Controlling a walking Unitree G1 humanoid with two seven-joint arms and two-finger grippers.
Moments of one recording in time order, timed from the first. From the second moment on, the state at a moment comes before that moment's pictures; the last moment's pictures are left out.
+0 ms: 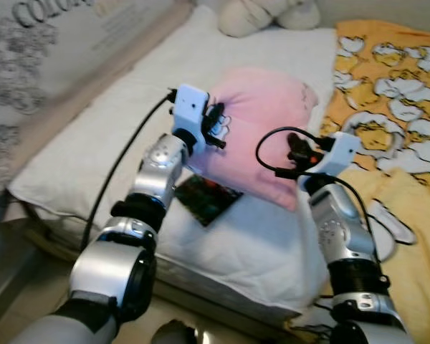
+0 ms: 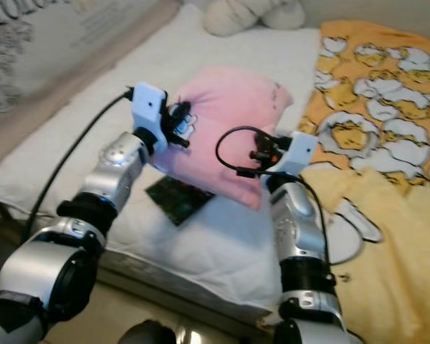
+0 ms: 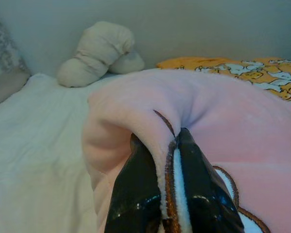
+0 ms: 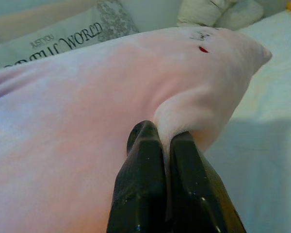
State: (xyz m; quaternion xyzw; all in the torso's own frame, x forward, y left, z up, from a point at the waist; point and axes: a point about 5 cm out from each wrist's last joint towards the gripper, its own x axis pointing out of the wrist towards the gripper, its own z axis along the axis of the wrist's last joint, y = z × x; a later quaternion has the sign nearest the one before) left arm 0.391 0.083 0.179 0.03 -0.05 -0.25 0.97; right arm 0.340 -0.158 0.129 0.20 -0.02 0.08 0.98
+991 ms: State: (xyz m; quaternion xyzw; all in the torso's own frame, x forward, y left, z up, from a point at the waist) left arm 0.391 0.075 0.165 0.01 -0.01 -0.23 0.97; right arm 0.335 -0.163 0.124 0.19 -0.01 0.07 0.98
